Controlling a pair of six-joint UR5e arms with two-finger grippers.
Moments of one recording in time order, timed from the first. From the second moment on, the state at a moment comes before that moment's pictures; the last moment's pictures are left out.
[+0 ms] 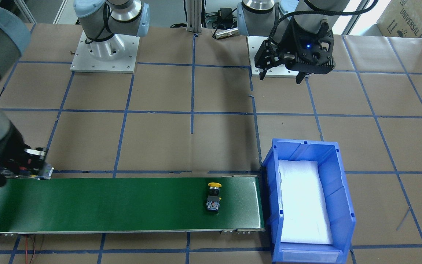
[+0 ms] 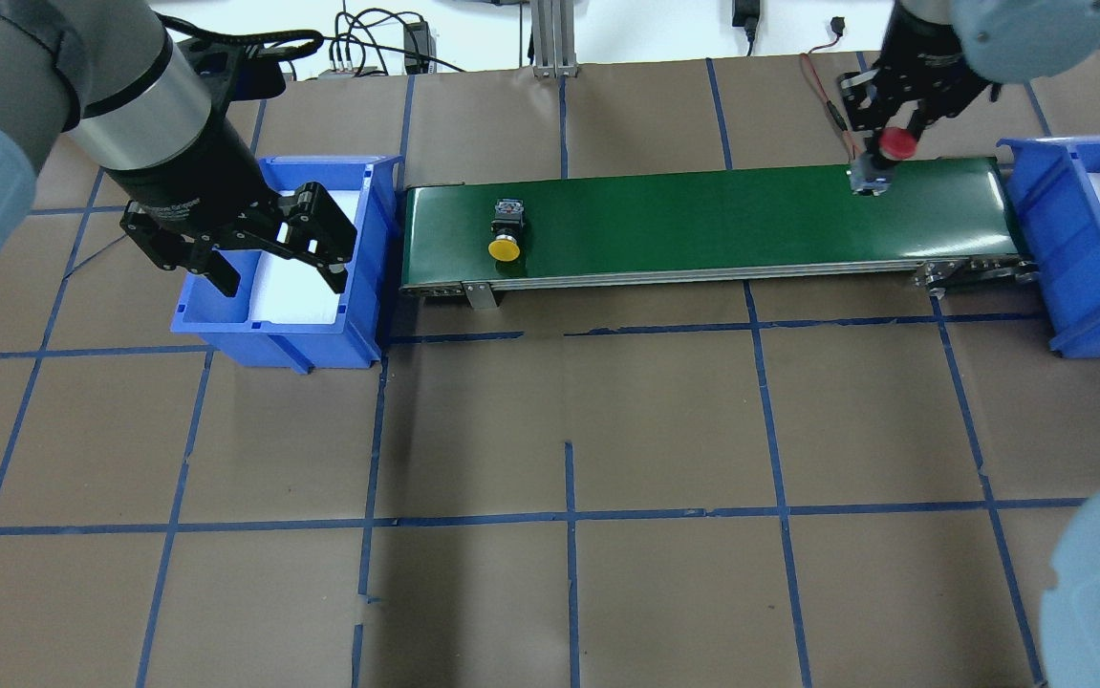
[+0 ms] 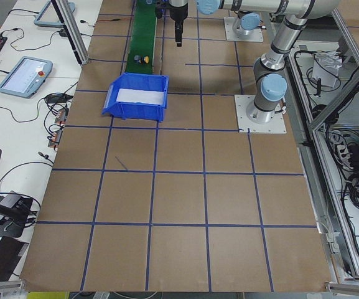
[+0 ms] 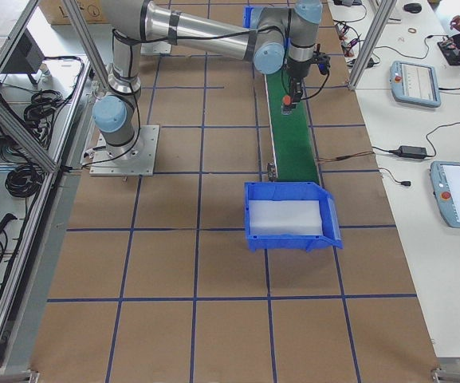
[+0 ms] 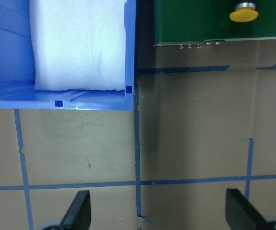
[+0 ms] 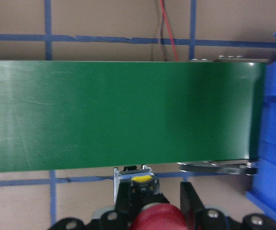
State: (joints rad) left arm -1.60 -1.50 -1.60 -1.66 1.51 0.03; right arm 1.39 -1.26 1.39 -1.75 -1.71 -0.21
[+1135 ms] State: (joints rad) left arm -1.59 -1.63 -1.57 -1.55 1.62 -0.01; right arm 0.94 -1.07 1.35 -2.01 -1.70 -0.96
